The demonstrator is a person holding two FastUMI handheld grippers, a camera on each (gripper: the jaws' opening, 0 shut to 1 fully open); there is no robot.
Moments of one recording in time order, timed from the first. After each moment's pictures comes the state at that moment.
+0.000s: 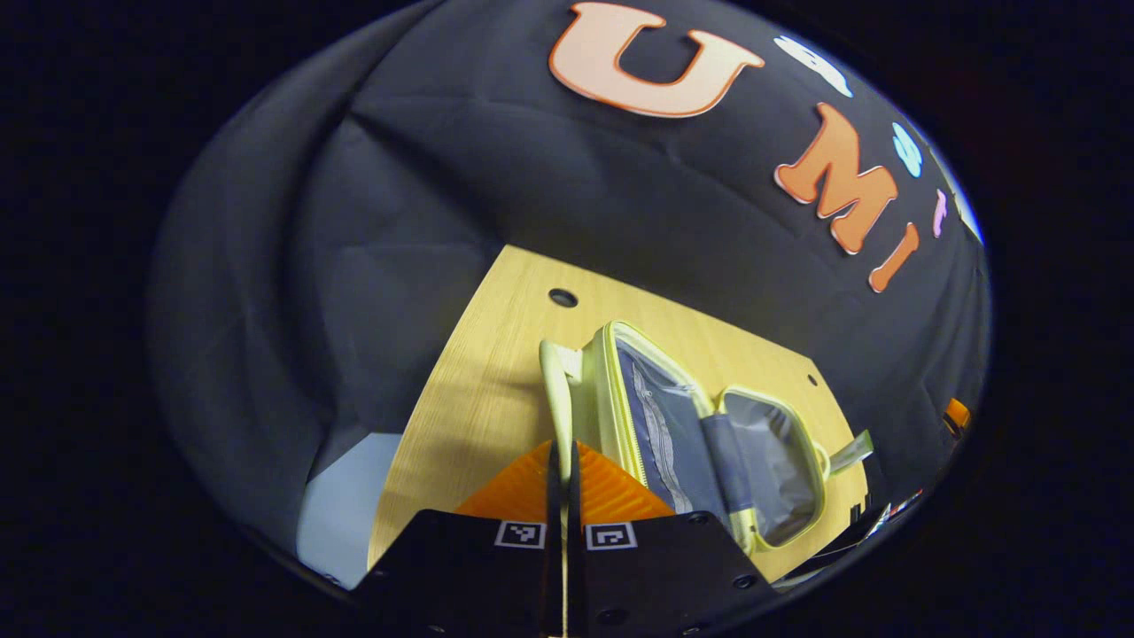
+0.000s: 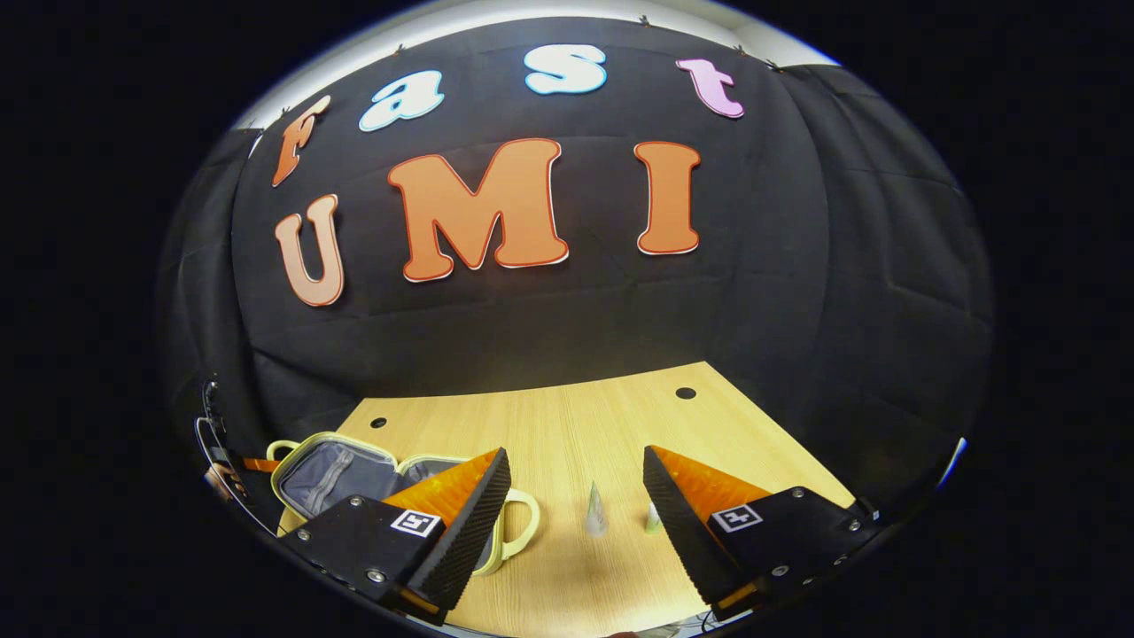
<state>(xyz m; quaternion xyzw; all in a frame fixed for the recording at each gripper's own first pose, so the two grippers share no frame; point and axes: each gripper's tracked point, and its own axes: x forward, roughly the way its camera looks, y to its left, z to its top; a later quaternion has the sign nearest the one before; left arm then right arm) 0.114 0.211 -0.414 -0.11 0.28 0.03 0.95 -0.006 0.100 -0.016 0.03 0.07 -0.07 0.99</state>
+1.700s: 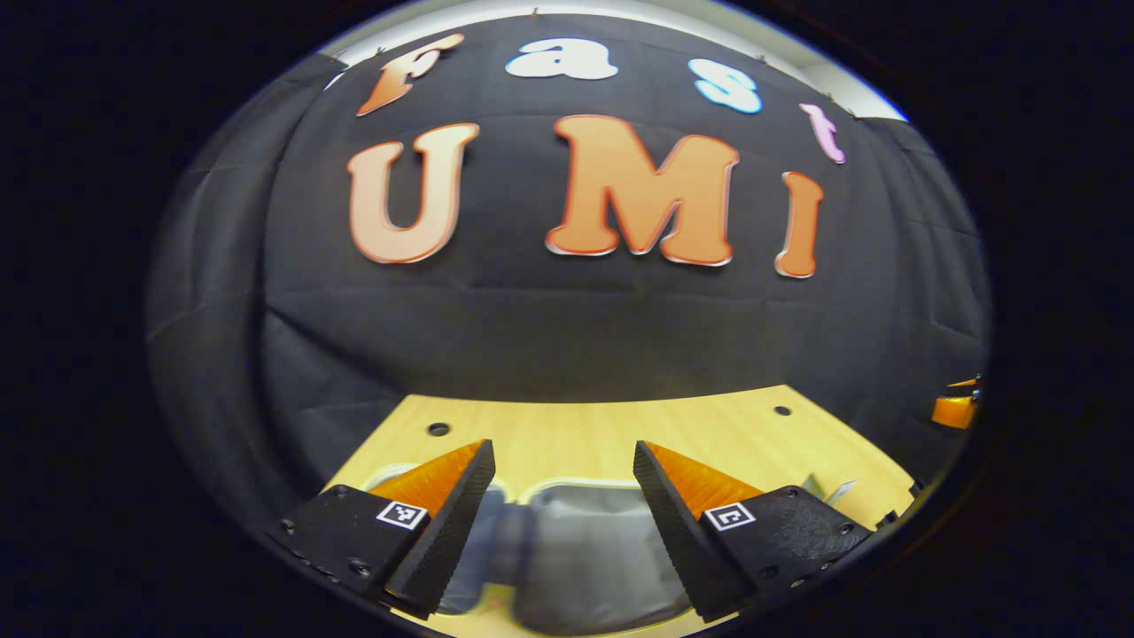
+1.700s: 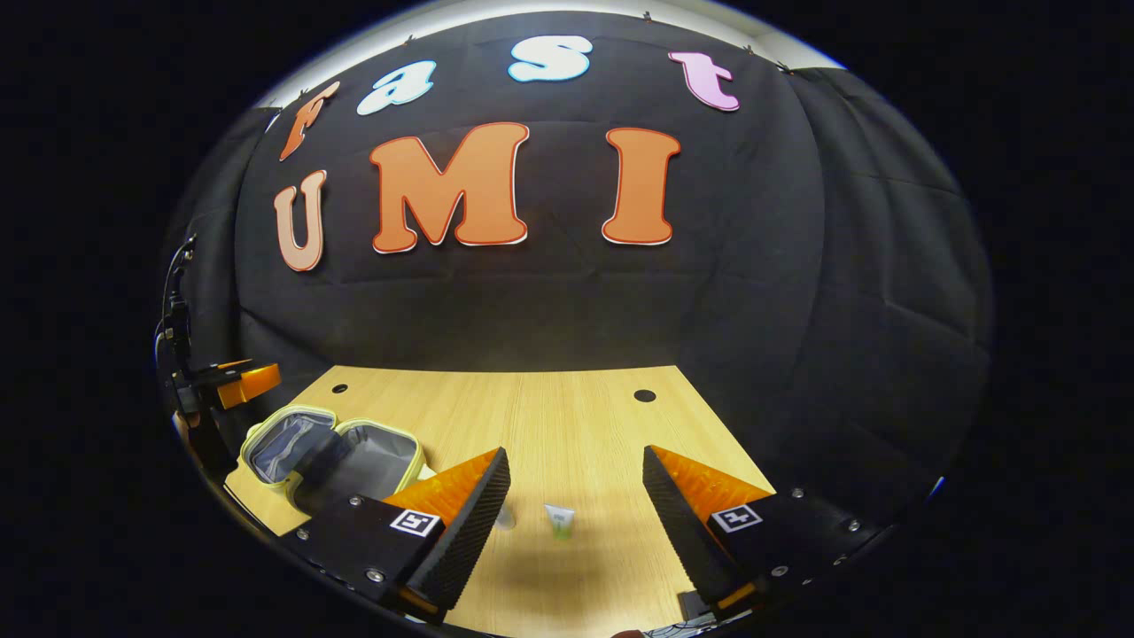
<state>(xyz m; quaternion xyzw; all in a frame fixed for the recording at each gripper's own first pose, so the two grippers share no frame) 0.153 -0.166 -0.296 0.08 0.07 0.01 0.99 -0.001 -0.028 -0.052 -0.02 0.08 -0.06 1.00</state>
